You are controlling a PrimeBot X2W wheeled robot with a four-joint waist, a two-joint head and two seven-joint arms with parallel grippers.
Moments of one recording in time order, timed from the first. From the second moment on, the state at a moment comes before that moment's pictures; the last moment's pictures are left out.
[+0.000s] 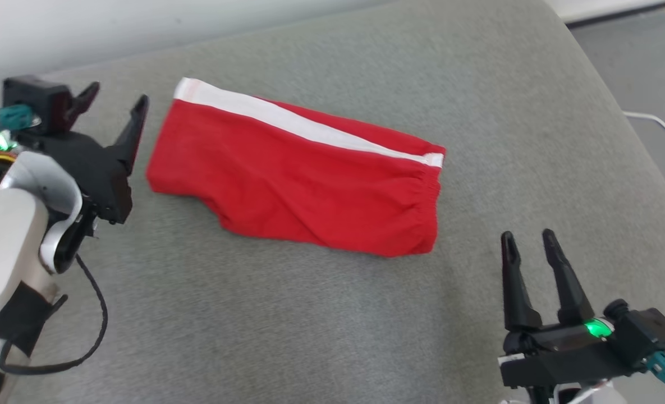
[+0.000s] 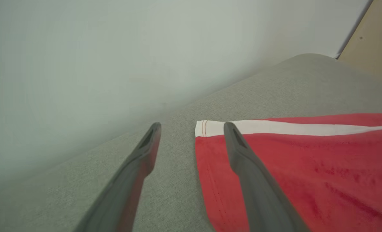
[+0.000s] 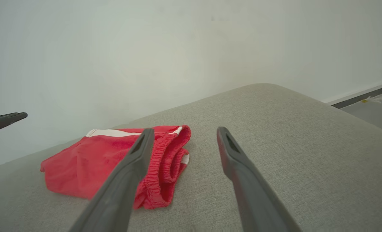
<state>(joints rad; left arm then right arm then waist) -0.92 0.52 -0.56 0.57 -0.65 -0.13 0.07 -0.09 -0.09 0.11 0.03 0.39 0.13 -0.26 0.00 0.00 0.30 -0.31</state>
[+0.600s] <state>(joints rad) -1.01 0.56 -0.78 0.73 -0.81 -0.13 0.36 -0.14 -0.07 0.13 0.07 0.39 0.13 -0.26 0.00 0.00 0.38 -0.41</state>
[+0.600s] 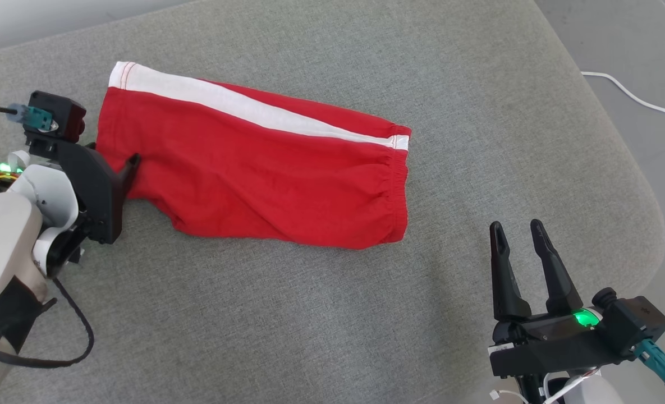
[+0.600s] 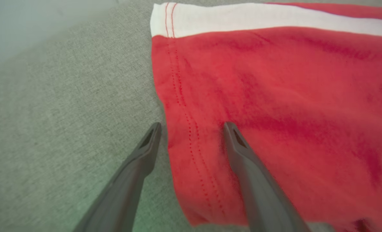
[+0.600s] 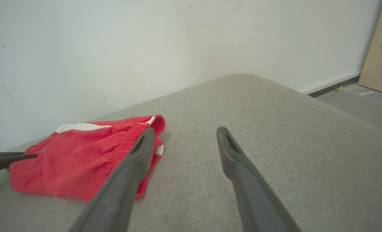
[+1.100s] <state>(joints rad) -1.00 0.53 -0.83 0.67 -0.93 -0.13 0.31 -0.14 -0.08 0.12 0.08 0.38 0.13 -0.26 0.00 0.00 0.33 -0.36</state>
